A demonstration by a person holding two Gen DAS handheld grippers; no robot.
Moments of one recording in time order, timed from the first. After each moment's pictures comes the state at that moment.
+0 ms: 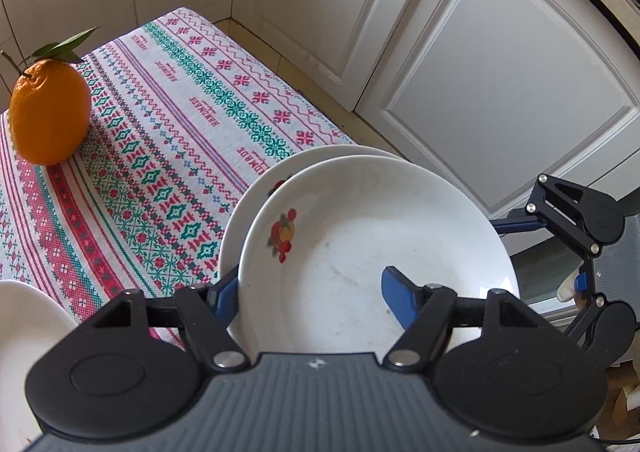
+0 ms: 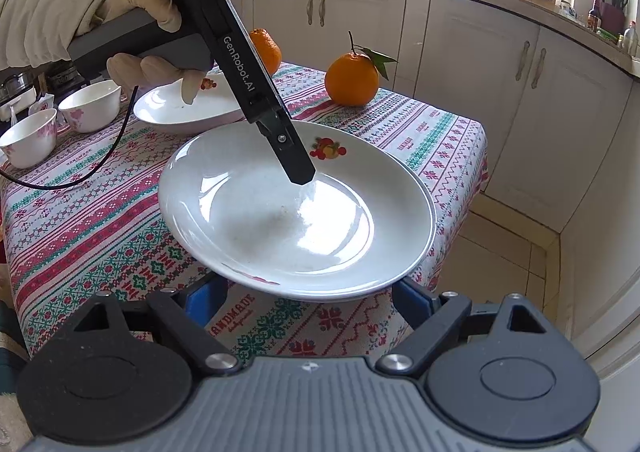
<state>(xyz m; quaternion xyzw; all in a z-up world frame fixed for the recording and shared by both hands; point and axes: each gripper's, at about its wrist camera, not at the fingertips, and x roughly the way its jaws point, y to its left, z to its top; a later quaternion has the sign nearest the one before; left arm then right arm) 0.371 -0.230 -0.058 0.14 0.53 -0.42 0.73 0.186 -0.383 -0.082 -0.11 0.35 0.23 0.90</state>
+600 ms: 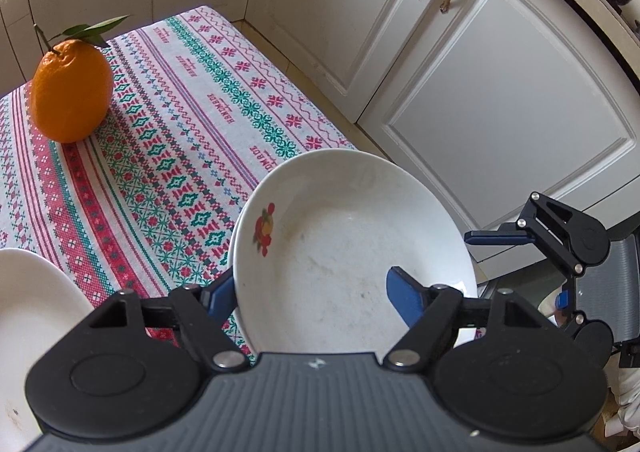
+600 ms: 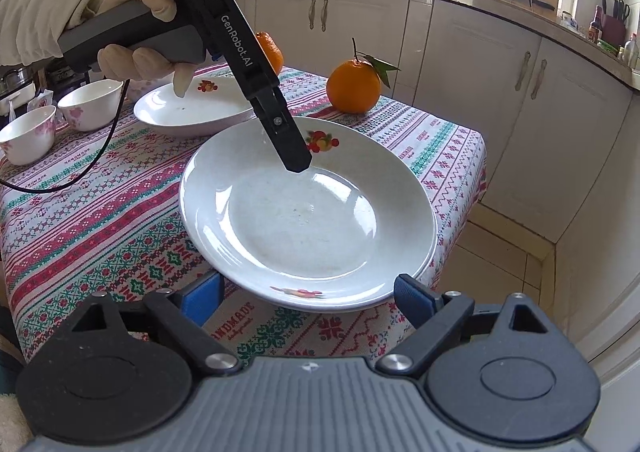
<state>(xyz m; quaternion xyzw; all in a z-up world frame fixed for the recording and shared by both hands) 0.372 -0.217 -0.048 0.10 0.53 -0.41 0.73 0.188 -0.375 -0.082 -0.13 0.34 0.23 0.90</state>
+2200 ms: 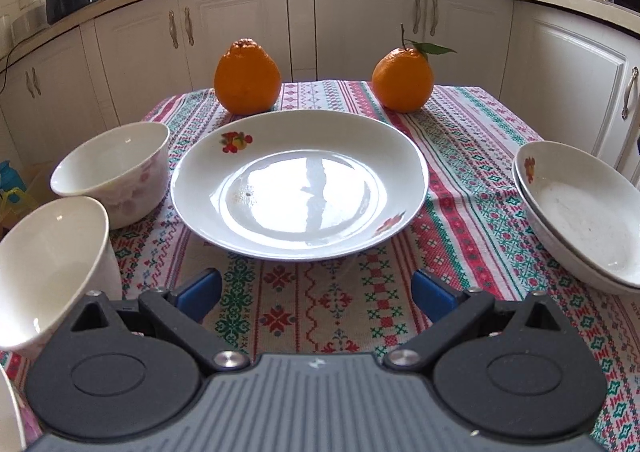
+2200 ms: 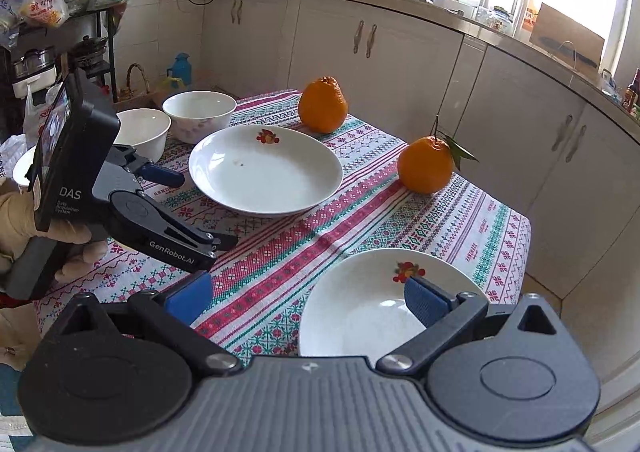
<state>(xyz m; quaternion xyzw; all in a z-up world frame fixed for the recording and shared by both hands) 0.249 -0.070 -0.099 0.04 0.35 -0.06 0.93 0.214 -0.258 -0.035 -0.18 0.32 0.26 0.89</state>
